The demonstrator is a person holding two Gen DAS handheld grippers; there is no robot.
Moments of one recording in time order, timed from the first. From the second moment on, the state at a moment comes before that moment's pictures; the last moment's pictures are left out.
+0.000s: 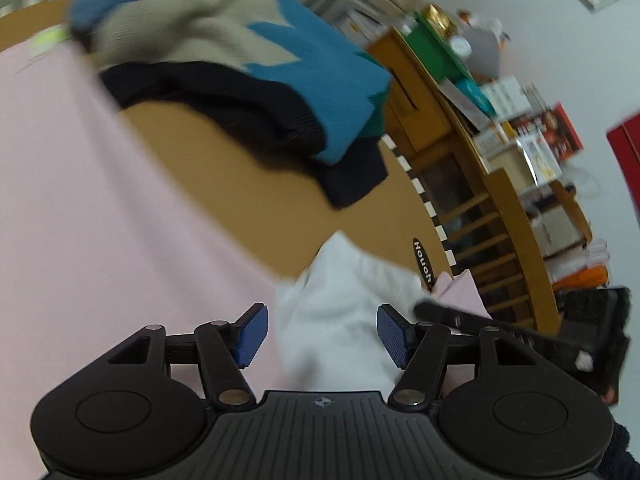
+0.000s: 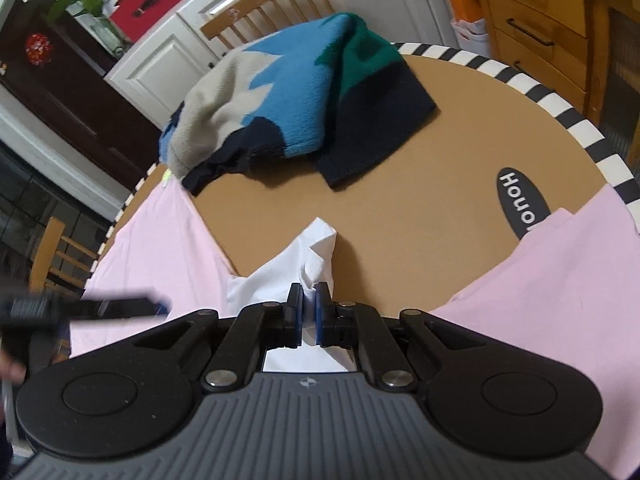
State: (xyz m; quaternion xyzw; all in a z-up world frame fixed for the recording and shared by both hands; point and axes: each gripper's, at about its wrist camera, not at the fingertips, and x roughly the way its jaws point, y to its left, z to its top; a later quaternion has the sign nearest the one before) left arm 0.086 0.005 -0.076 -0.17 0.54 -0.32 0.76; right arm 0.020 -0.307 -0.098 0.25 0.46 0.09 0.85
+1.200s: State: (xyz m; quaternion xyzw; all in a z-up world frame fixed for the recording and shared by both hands) left arm 0.155 -0.062 -0.077 -0.06 0.52 -0.50 0.69; right arm 0.002 -0.296 -0.063 0.25 0.41 0.08 0.87
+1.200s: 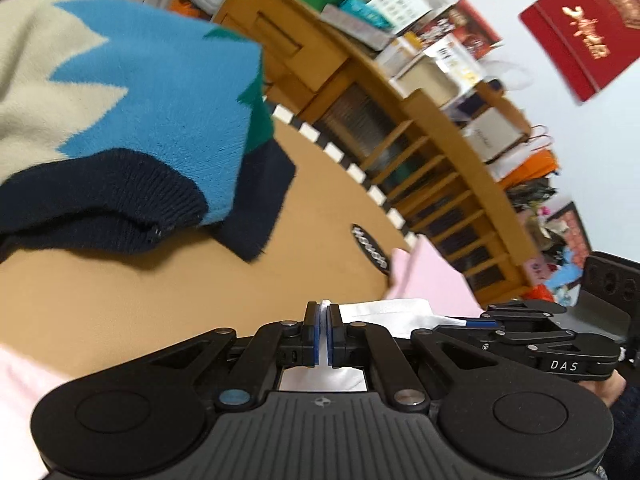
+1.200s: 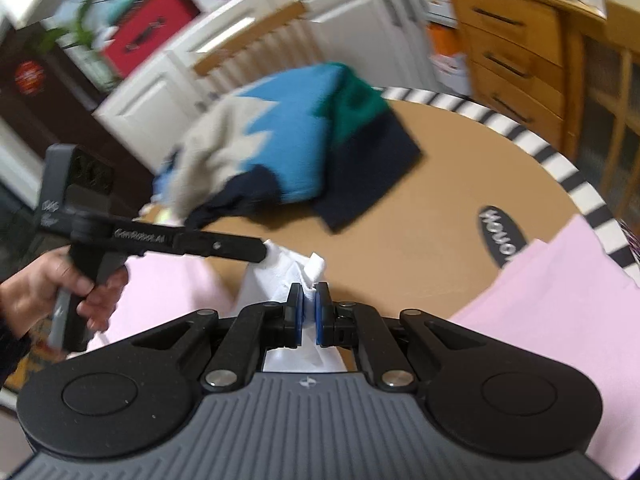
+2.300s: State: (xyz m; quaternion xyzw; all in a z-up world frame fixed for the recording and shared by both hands) left arm 0.047 0.118 -0.118 -0.13 0.59 -0.39 0.69; right arm -0.132 -0.142 -0.107 0.03 0.47 0.21 0.86
